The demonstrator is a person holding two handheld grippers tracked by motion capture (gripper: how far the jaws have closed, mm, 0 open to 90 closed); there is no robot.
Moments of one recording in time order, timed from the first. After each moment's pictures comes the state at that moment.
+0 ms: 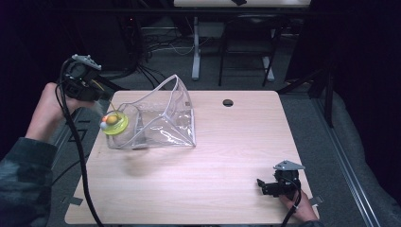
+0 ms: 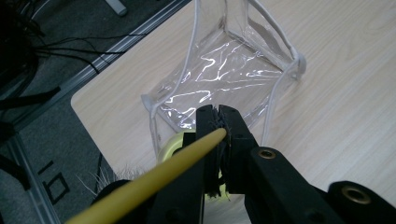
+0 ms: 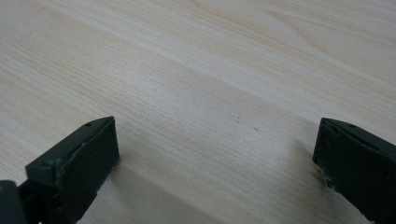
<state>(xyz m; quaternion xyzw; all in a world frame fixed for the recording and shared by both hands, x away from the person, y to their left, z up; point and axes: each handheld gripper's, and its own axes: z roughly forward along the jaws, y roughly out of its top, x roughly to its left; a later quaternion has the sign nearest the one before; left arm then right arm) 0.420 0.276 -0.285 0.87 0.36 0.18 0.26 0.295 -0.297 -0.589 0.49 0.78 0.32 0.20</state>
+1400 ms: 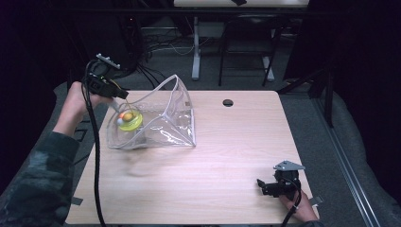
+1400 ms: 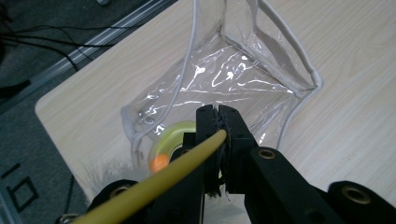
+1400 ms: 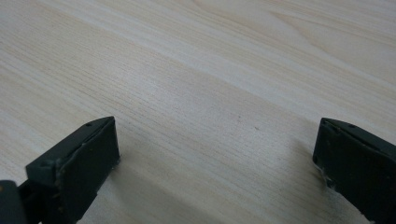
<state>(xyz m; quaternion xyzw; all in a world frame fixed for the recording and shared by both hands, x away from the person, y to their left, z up) 0.468 0.255 -0.321 0.87 0.38 0.13 0.27 0.294 -0.297 -0.589 0.49 0.78 0.32 0.20</state>
